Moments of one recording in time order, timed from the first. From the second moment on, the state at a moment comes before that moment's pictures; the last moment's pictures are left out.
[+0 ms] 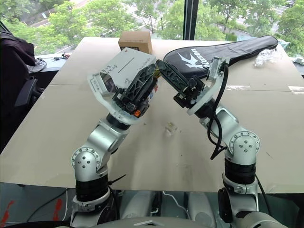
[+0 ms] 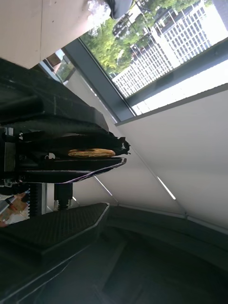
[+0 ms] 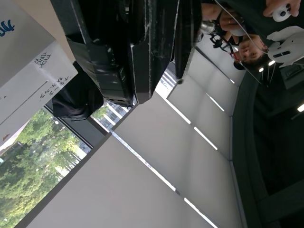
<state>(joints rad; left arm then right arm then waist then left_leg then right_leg) -0.33 0.03 0.07 -0.46 -1.50 0.62 -0.17 -0.50 -0.12 -0.11 -0.42 1.54 0.75 0.02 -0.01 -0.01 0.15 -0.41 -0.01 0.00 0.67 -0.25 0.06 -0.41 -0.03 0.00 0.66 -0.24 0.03</state>
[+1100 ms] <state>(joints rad) -0.71 0.68 0.00 -0.36 -0.74 0.71 -0.06 -0.43 -0.74 -0.16 -0.39 0.90 0.56 0.75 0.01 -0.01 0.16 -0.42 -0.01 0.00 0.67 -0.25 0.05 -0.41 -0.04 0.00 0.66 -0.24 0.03</state>
